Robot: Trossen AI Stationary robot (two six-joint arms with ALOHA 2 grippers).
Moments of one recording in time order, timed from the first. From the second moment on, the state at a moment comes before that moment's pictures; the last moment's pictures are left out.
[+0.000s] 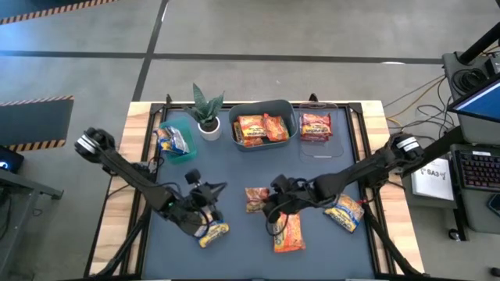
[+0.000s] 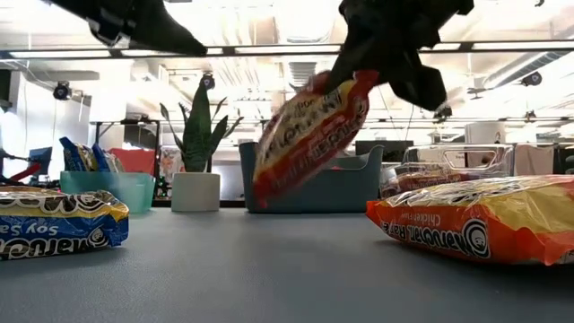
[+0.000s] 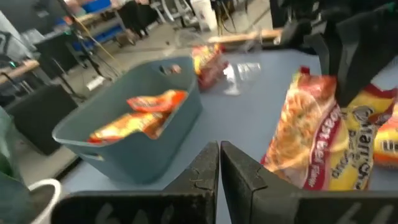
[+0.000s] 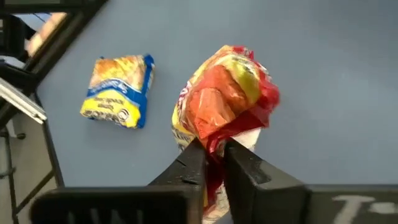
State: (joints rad) left arm -0.64 1.43 0.80 -0.10 -1.17 -0.43; right arm 0.37 1.64 1.09 -0.24 0.34 1.07
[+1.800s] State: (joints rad) left arm -0.64 1.35 0.95 -0.14 -1.35 -0.04; right arm -0.33 1.45 1.46 -1.53 0.33 -0.16
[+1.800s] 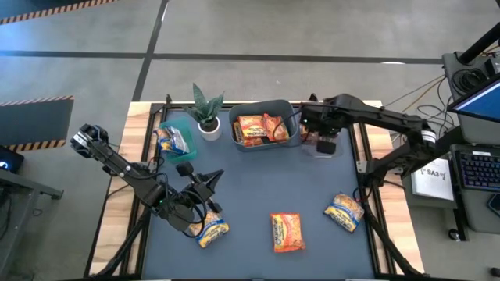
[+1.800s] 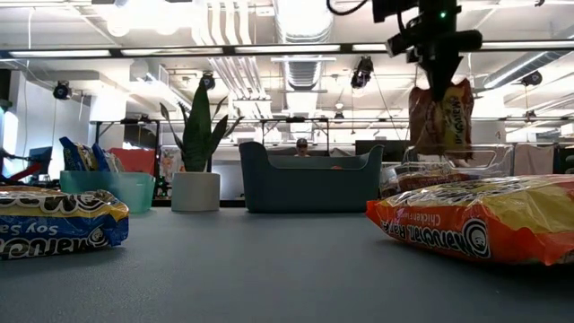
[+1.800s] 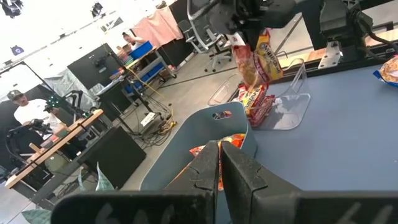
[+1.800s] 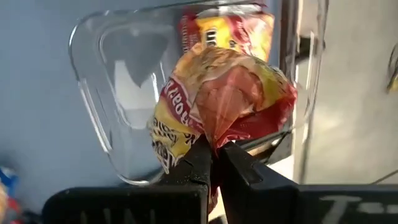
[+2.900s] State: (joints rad) left arm -0.64 1.35 0.95 -0.16 -1.35 -0.05; right arm -0.33 1.70 1.46 -1.47 0.29 -0.57
